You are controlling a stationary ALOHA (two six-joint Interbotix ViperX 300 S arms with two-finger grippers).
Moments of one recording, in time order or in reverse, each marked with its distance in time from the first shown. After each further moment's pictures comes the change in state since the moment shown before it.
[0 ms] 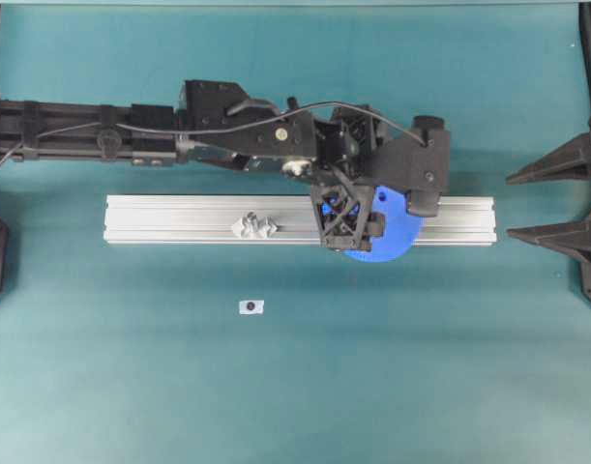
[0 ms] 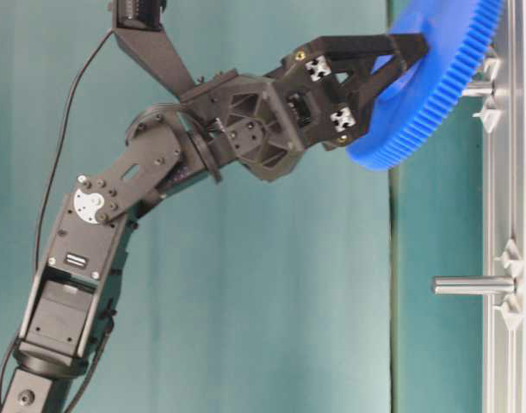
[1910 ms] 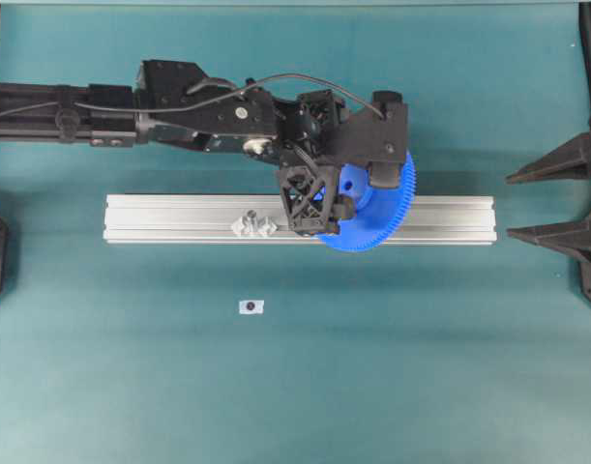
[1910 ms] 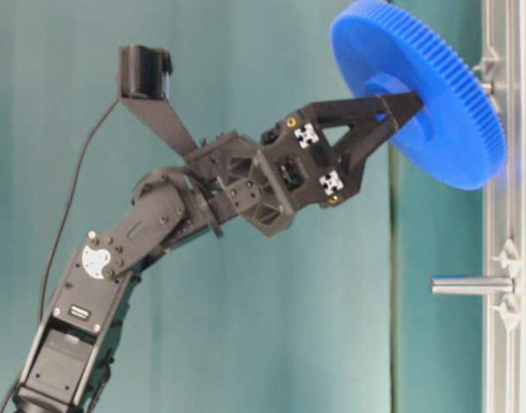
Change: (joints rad) left arm 0.061 -0.095 0.153 -0.003 -0.052 0.003; right arm -0.002 0.000 0.002 0.002 -0.006 0.000
